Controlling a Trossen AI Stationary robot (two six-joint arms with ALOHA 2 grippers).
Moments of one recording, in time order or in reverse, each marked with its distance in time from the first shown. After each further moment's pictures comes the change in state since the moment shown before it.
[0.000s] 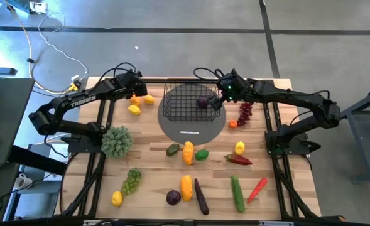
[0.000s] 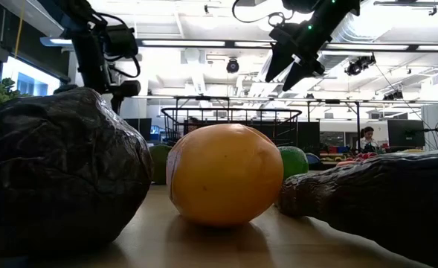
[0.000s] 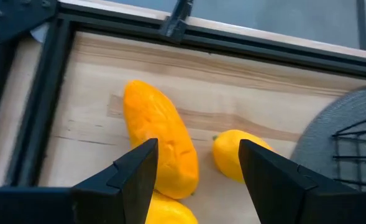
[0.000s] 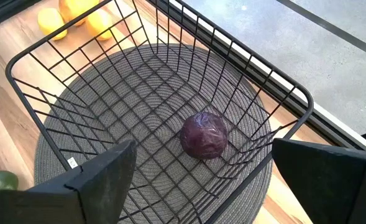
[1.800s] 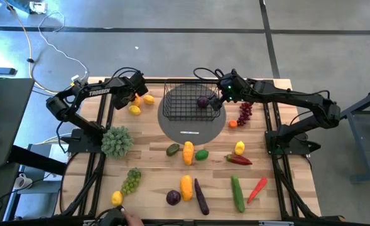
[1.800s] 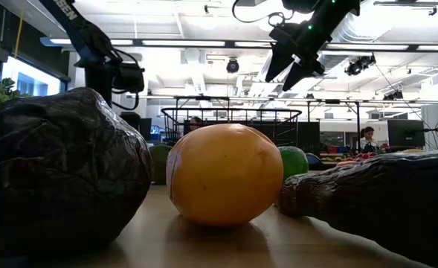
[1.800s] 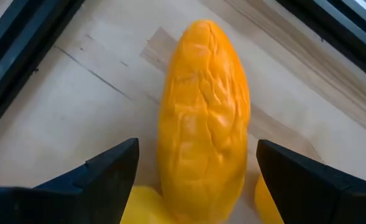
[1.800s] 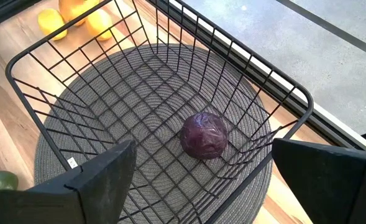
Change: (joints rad) left arm 0.095 0.272 0.000 0.017 0.073 -0.437; right arm 0.000 0.000 0.000 0.000 0.000 0.000
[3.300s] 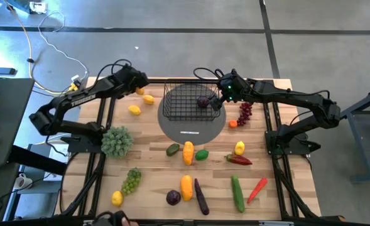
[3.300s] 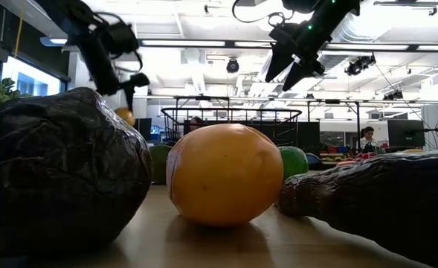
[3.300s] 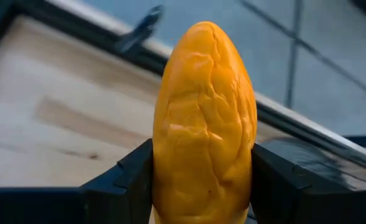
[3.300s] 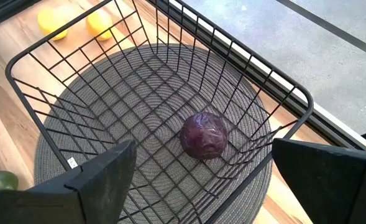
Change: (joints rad) left arm -0.047 -0.279 0.000 0.184 0.015 0.256; right arm 0.000 0.000 0.000 0.000 0.000 0.000
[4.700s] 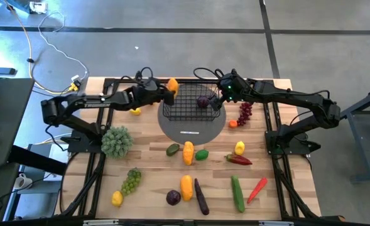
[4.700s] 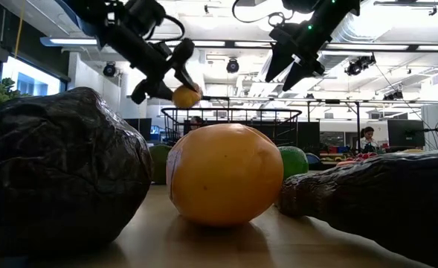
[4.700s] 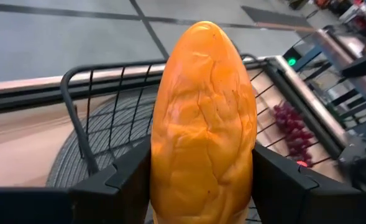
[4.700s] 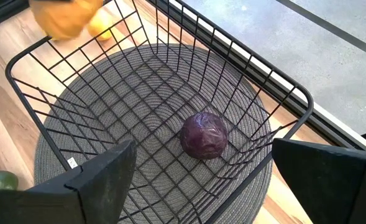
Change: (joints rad) left arm -0.378 0.171 0.000 0.551 0.035 0.383; right arm 0.000 0.000 0.000 0.000 0.000 0.000
